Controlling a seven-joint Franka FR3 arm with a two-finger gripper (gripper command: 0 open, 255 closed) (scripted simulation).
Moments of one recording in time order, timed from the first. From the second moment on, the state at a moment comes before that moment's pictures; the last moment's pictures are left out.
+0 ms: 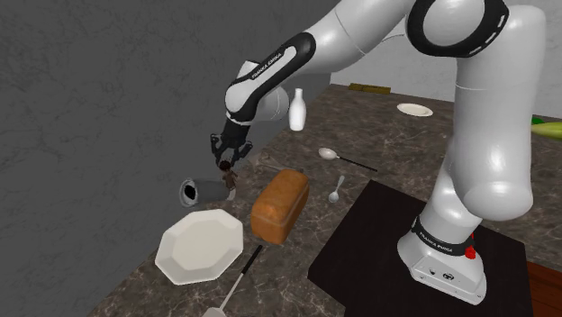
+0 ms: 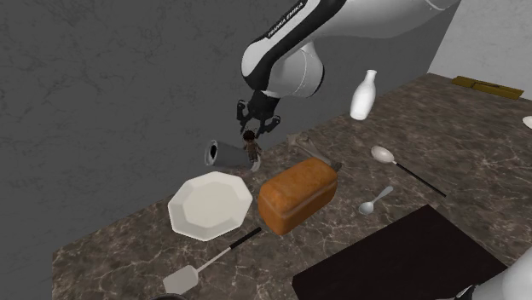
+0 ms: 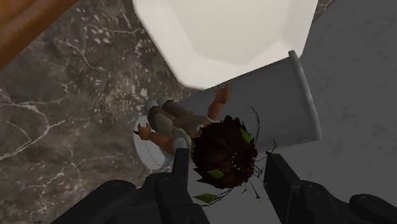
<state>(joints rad) 0.23 0.32 0.02 -2.02 0.47 2.62 0.46</state>
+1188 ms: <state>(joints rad) 0.51 0.39 0.03 -1.94 0.30 2.68 0.86</state>
